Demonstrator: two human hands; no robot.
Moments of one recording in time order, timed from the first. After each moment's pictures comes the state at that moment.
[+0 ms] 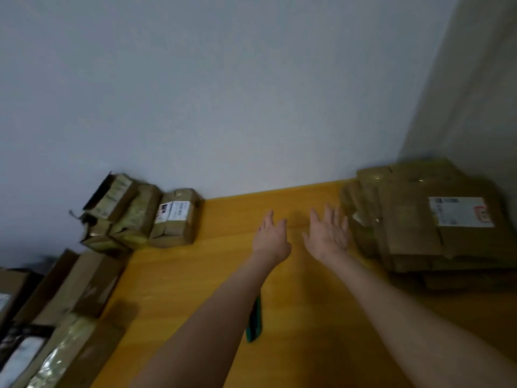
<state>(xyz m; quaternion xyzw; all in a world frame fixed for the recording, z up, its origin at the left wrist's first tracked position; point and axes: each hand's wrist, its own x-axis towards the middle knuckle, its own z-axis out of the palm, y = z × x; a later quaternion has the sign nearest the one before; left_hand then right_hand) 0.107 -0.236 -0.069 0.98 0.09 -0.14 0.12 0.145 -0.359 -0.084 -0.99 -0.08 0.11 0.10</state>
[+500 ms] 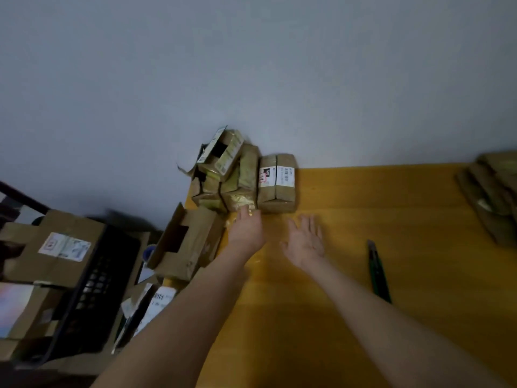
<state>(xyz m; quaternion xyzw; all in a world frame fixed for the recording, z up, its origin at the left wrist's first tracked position) -0.045 0.116 -0.087 0.96 0.21 -0.14 0.12 -0.015 -0.018 -0.111 -0.95 -0.18 0.21 0.14</state>
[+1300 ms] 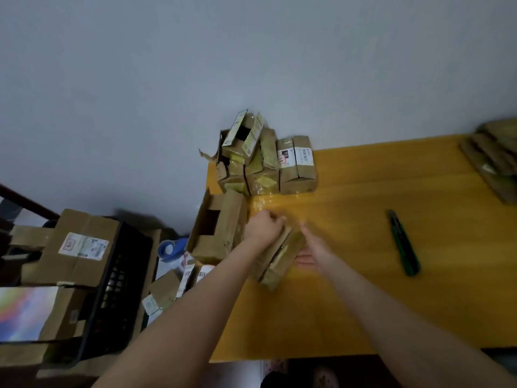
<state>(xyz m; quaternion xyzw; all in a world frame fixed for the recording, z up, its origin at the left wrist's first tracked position) -0.121 0.159 -0.084 0.90 0.24 -0.12 0.34 -0.111 0.026 -0.120 -0.64 0.24 0.40 0.61</state>
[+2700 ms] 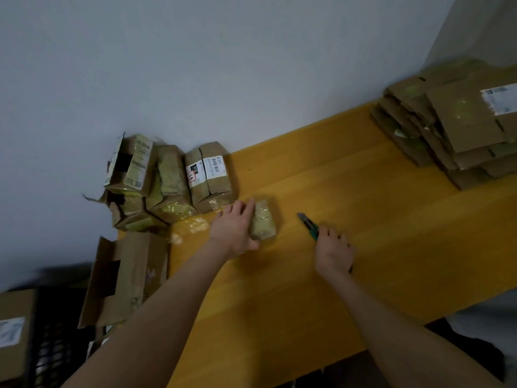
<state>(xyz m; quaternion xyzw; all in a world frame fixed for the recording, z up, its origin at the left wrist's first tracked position) -0.013 0.056 -0.114 0.98 -0.10 -0.17 0.00 -0.044 -0.157 -0.198 -0.97 0.14 0.17 0.07</state>
